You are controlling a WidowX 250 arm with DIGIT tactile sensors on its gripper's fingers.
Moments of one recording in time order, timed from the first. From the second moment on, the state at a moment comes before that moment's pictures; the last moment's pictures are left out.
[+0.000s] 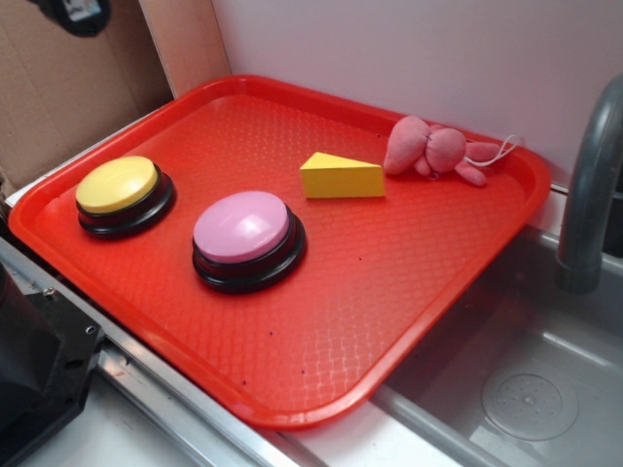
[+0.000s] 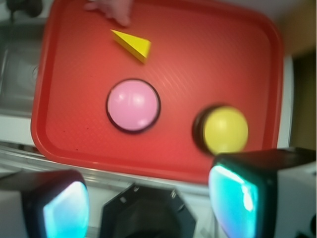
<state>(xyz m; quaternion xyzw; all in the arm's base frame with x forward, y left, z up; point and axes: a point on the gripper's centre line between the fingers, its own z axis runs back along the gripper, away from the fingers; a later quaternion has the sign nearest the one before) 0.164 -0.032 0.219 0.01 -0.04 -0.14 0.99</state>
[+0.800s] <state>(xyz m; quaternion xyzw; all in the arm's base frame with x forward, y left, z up) 0.271 -0.045 0.118 0.01 -0.07 -0.37 0.93</state>
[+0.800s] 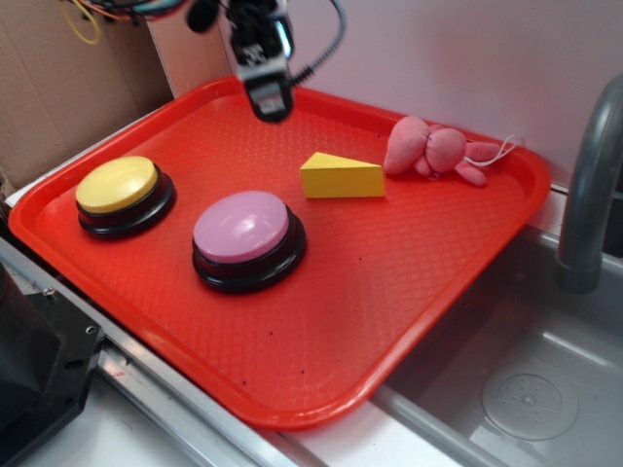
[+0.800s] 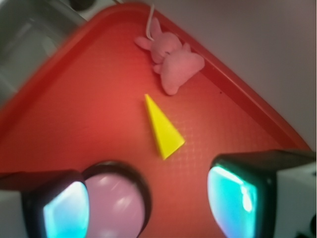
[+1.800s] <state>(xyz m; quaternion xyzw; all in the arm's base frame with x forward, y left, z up) 0.308 -0.052 0.025 0.01 -0.04 -0.44 0.90</state>
